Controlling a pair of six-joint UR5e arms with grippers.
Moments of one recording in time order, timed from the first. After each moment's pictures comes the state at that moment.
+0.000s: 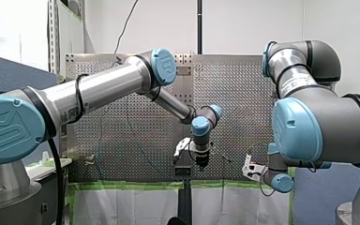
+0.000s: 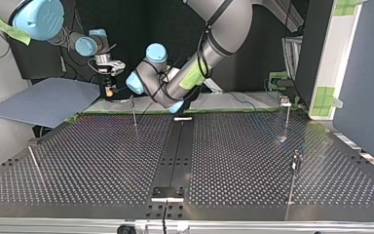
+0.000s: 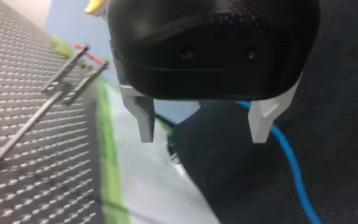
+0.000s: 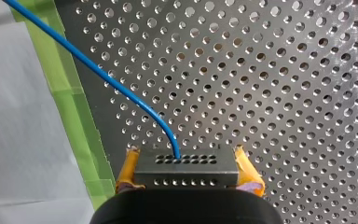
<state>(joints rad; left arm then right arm) -0.74 -2.72 -0.86 -3.67 -1.88 -1.82 1.67 -0.53 1.80 -1.18 1.22 1.80</state>
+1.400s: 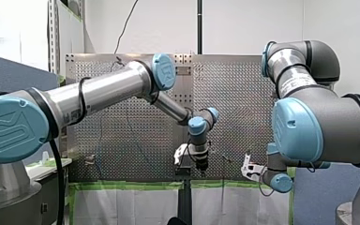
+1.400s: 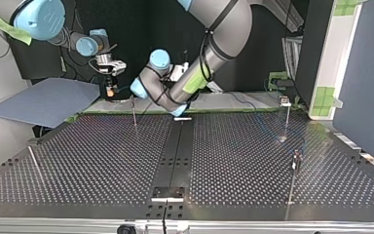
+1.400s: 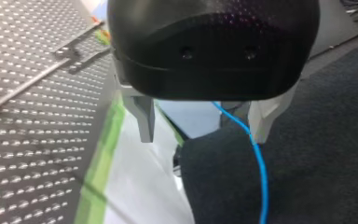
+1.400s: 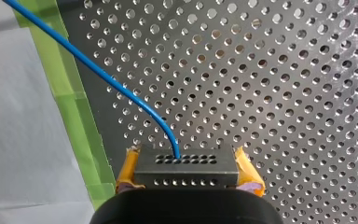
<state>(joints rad) -0.72 -2.77 -0.80 -3.76 -1.77 -2.09 1.68 -0.53 1.80 -1.18 1.22 1.79</state>
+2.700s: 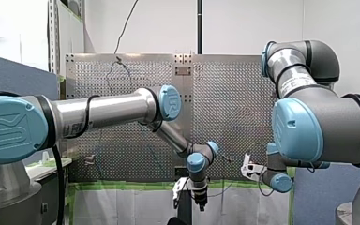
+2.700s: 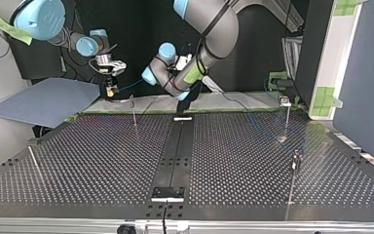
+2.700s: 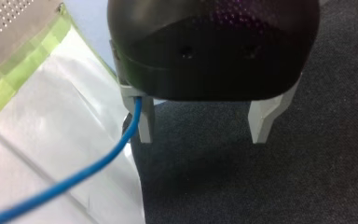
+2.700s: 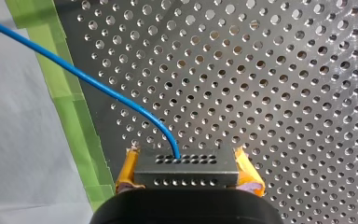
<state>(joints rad) -0.72 -2.99 -0.77 -3.60 -1.75 -2.09 1.68 -0.53 1.80 -1.18 1.22 1.80</state>
